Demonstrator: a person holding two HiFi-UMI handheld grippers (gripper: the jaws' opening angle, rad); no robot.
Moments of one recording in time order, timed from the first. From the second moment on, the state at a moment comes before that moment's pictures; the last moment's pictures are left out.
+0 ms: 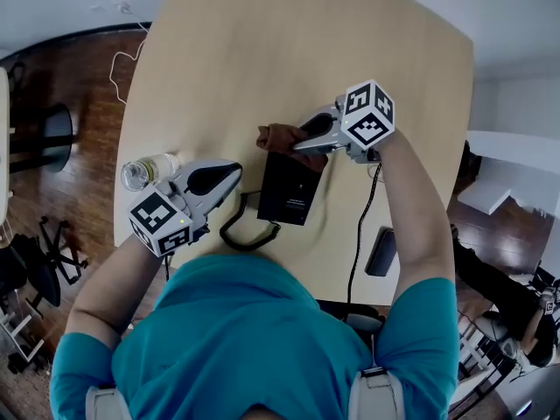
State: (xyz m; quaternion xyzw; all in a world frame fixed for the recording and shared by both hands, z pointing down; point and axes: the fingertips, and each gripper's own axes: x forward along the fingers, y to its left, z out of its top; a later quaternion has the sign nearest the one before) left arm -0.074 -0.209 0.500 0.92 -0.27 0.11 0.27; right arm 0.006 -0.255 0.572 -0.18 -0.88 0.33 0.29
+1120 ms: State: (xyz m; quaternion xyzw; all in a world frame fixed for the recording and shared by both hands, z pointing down) left arm -0.011 -0.188 0.498 0.92 -0.23 0.22 0.24; right arm 0.090 -0.274 0.634 0.35 -0.87 0.23 0.25
